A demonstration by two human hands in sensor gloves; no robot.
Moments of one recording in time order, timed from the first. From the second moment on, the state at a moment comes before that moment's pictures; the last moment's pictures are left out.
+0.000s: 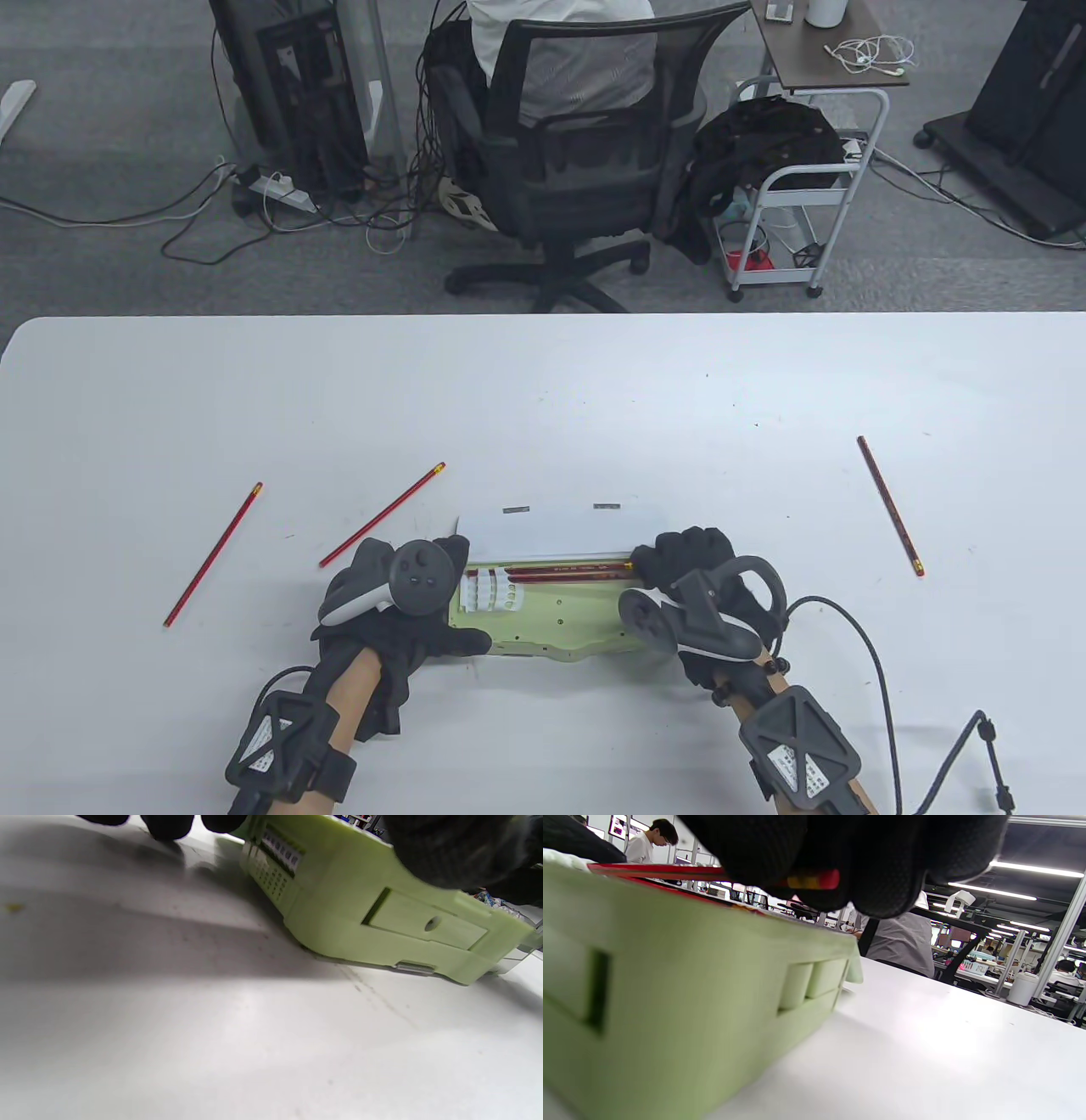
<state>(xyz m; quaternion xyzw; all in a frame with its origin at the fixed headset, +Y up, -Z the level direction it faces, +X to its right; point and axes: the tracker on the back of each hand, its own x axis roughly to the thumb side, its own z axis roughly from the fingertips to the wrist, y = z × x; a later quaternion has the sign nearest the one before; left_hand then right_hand) -0.175 -0.748 -0.323 -0.22 -0.21 0.13 0.94 0.113 -0.710 -0.309 -0.25 0.10 -0.96 0.10</state>
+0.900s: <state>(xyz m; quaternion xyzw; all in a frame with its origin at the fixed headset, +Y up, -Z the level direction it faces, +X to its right) -0.174 -0.748 -0.323 -0.22 -0.21 0.13 0.94 0.123 -0.708 -0.311 -0.23 0.10 -0.97 0.07</state>
